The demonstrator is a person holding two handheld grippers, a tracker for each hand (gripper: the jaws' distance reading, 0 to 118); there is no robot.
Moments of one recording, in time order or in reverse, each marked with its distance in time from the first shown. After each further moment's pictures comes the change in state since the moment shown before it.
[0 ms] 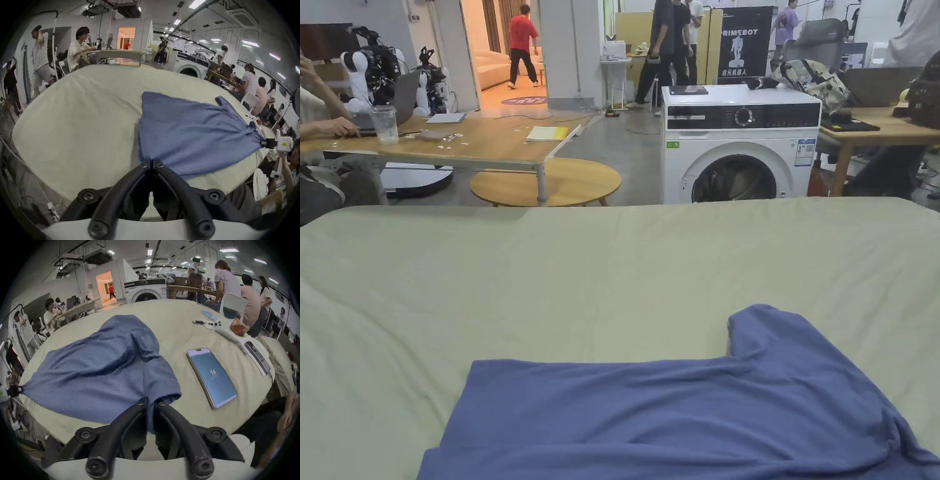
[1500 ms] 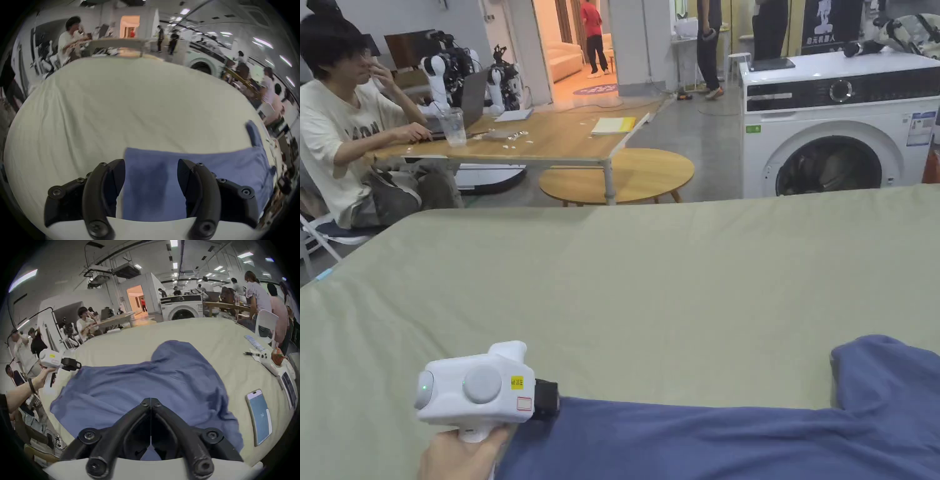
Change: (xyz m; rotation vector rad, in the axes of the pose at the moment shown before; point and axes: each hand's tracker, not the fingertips) left arm 0.003 0.222 -0.249 -0.185 0.088 0.068; right arm -0.063 0.076 -0.026 0.118 0.271 0.085
